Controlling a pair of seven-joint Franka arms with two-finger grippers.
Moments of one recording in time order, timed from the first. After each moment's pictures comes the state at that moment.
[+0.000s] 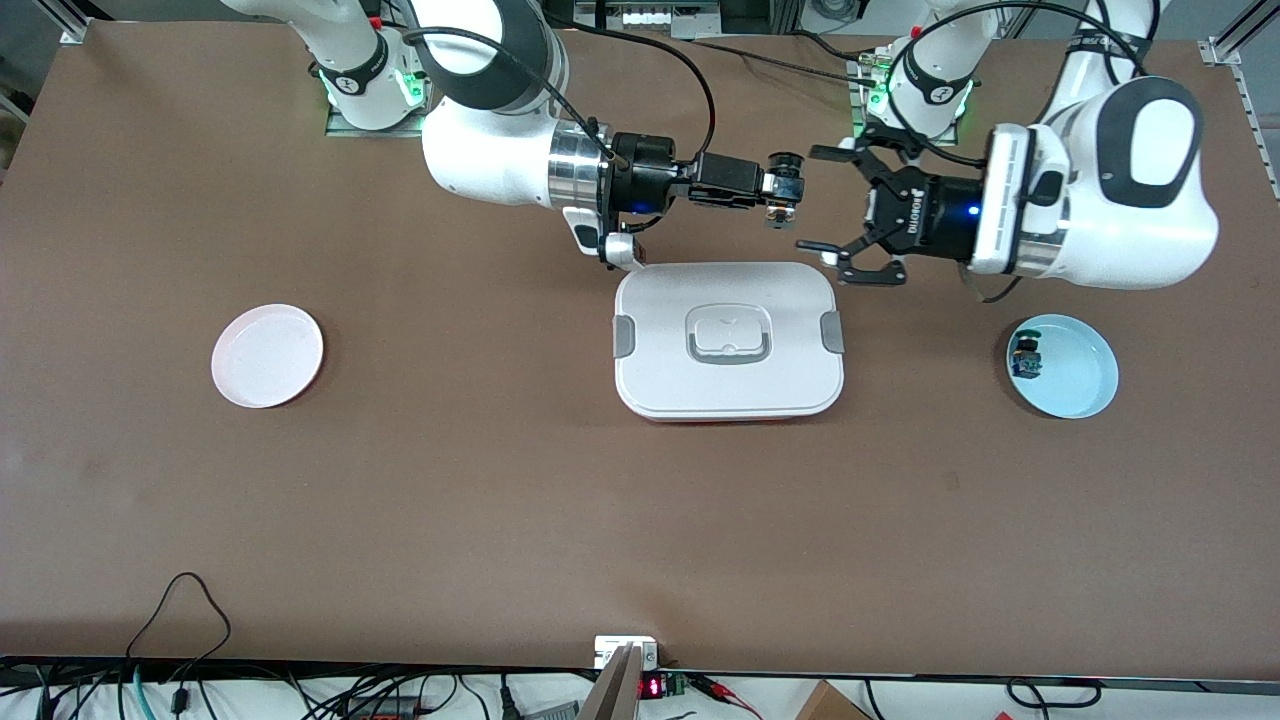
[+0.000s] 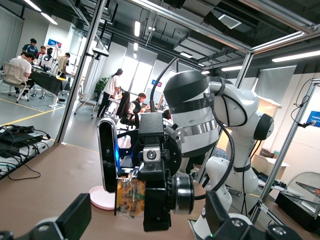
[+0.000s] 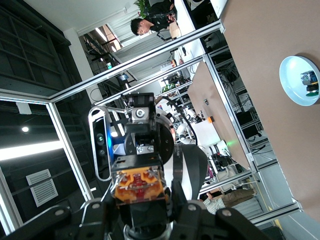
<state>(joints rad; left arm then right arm) 0.53 0.13 -0.67 -1.91 -1.49 1.61 1.68 0.85 0.37 -0.07 -1.55 2.04 2.40 -0.17</state>
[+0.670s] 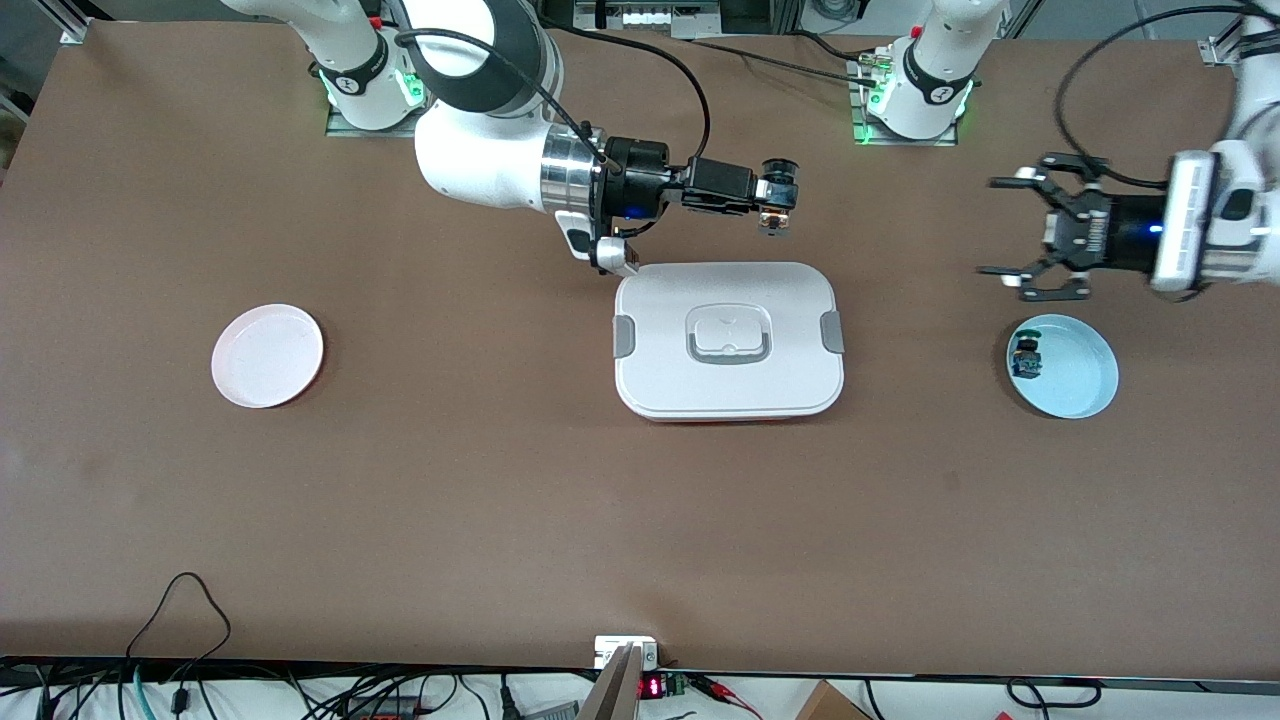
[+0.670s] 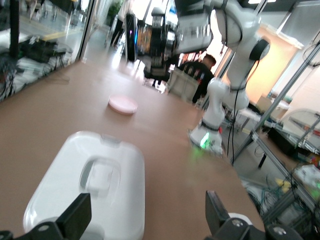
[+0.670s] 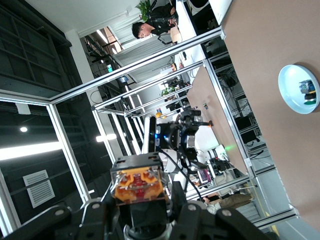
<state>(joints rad) 0.94 0.16 -0.65 -1.85 -0.89 1.36 1.68 0.84 0.37 -0.08 -1.56 2.02 2.40 -0.18</state>
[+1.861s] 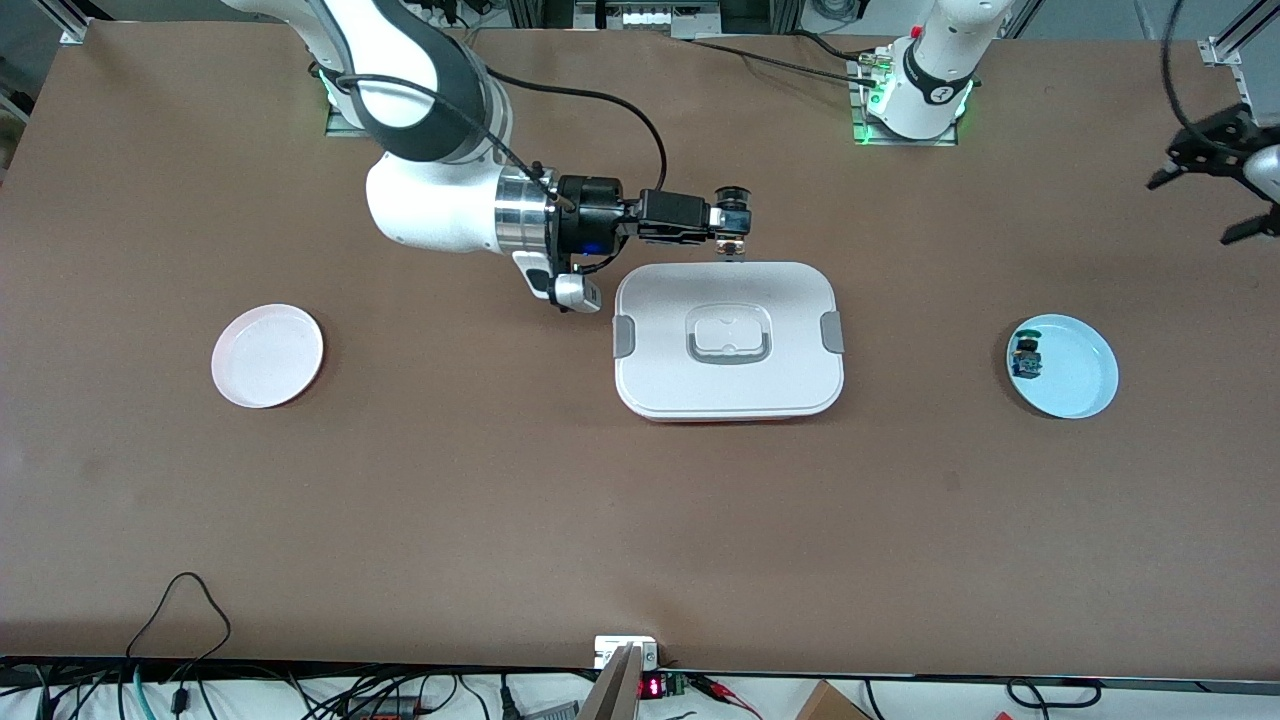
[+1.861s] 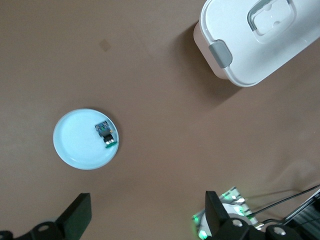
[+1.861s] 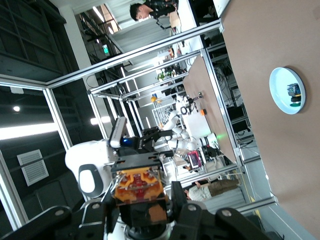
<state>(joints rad) 0.98 -0.03 -0.88 -1.53 -0.10 1.35 0.63 0.72 0.37 -0.09 -1.61 1.93 2.17 -0.19</state>
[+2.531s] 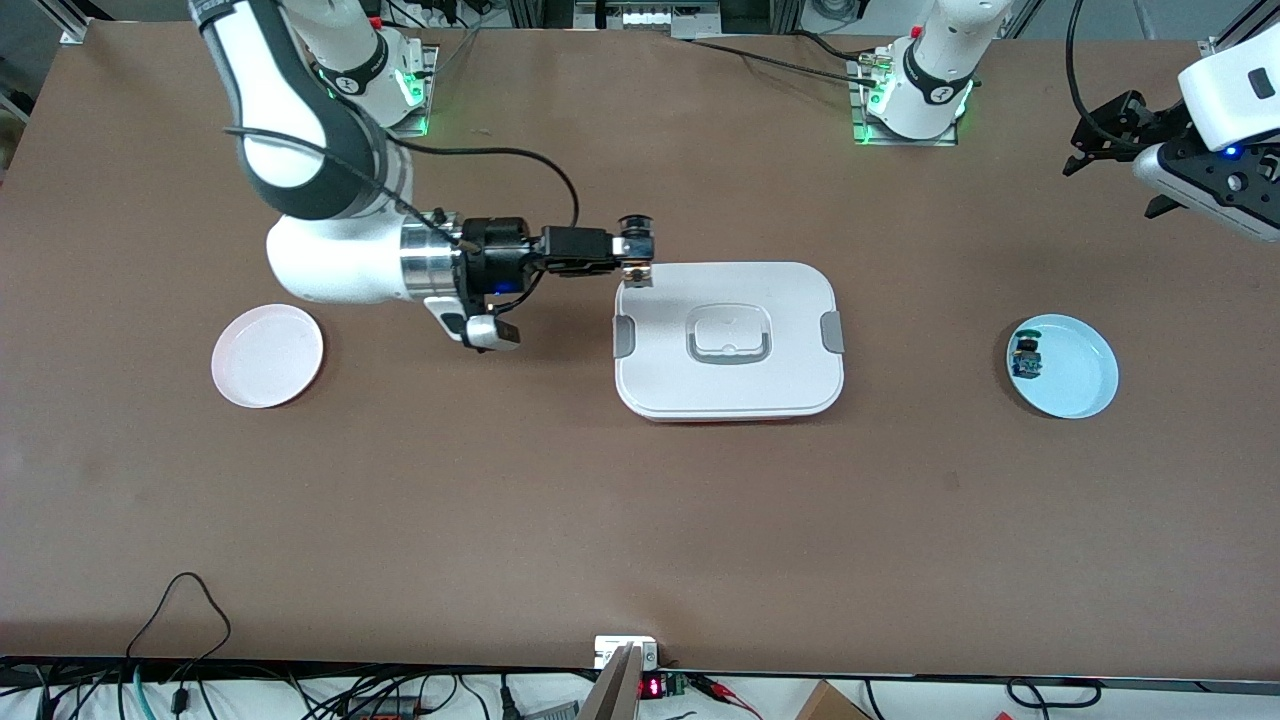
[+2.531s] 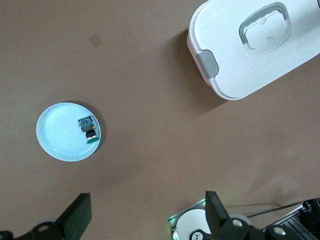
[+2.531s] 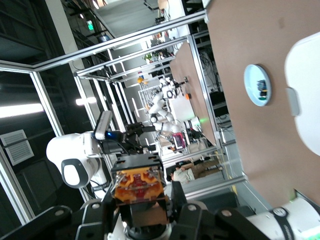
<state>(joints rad) 0.98 -0.05 -0.99 -1.54 -0.10 1.34 0.45 0.52 0.34 -0.09 -1.70 1.74 1.90 -0.19</state>
